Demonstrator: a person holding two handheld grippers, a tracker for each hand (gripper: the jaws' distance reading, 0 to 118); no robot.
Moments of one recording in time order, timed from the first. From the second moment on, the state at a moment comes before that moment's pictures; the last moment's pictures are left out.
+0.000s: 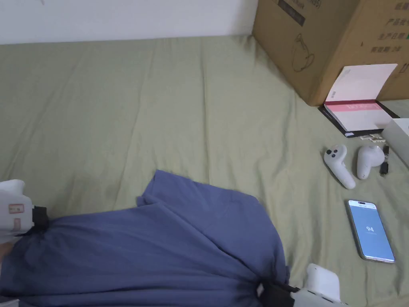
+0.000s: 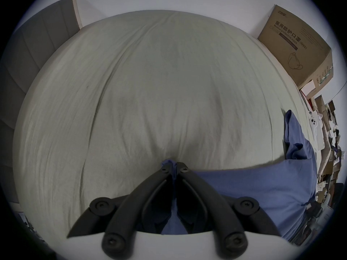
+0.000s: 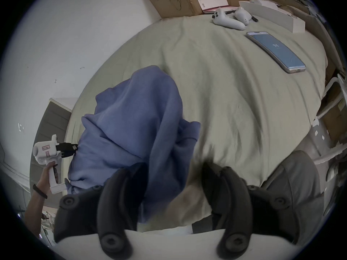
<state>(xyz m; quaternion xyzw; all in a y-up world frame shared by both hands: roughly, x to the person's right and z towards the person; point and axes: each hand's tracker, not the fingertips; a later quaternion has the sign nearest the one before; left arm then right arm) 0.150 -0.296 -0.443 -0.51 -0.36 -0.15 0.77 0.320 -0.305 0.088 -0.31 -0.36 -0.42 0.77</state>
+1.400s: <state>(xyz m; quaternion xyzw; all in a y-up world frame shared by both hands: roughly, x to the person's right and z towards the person) 0.058 0.117 -0.469 -0.09 -0.38 0.07 0.92 0.486 0.105 -0.139 -0.08 -0.29 -0.11 0.95</state>
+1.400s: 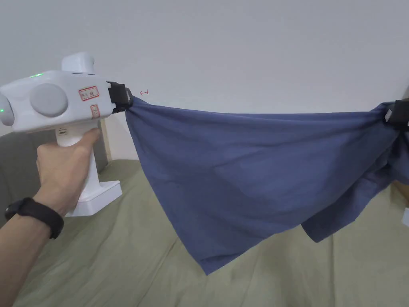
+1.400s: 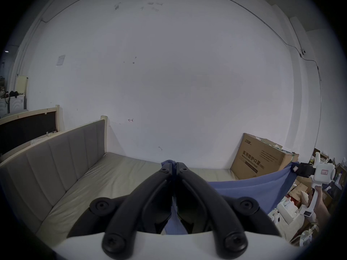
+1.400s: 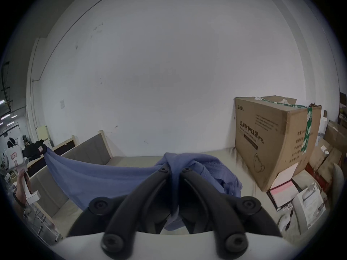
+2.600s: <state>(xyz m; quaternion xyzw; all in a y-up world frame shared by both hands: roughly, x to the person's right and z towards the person) -0.084 -0.255 -0.312 -0.43 -0.36 0.03 0.83 0.355 -0.273 0.074 -0.30 -0.33 -0.38 0.81</state>
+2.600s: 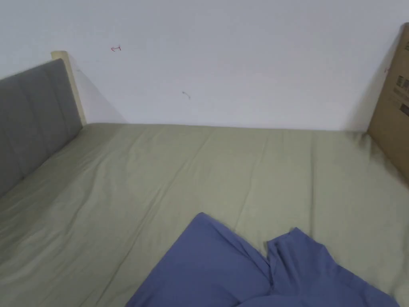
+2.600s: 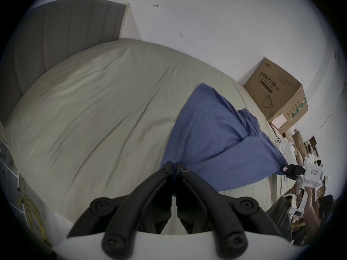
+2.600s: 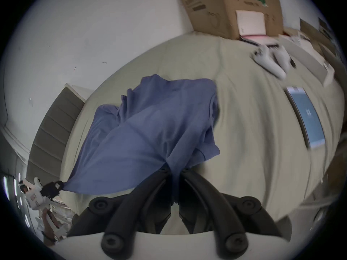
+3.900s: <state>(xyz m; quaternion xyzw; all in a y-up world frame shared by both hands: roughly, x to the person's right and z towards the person) -0.097 -0.118 -0.217 -0.21 -0.39 0.02 0.90 0.262 -0.111 0.049 -0.18 -0.27 -0.12 0.94</state>
